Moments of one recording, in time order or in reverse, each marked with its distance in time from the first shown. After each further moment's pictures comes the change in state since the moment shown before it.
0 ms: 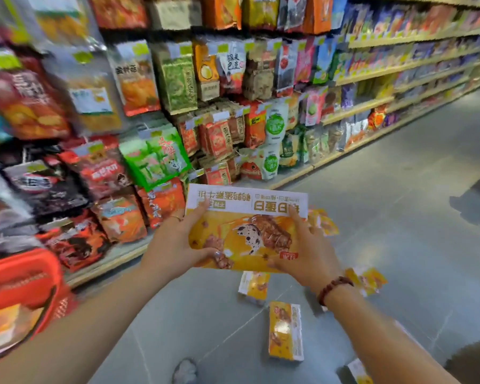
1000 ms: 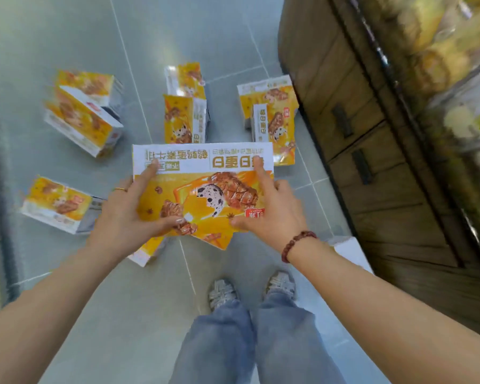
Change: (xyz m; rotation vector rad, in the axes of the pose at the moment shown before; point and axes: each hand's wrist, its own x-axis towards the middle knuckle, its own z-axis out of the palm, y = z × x) left_hand 0.156 0.037 0.457 0.064 -0.934 0.677; right_hand -0.017 0.306 0.241 0.429 0.388 1.119
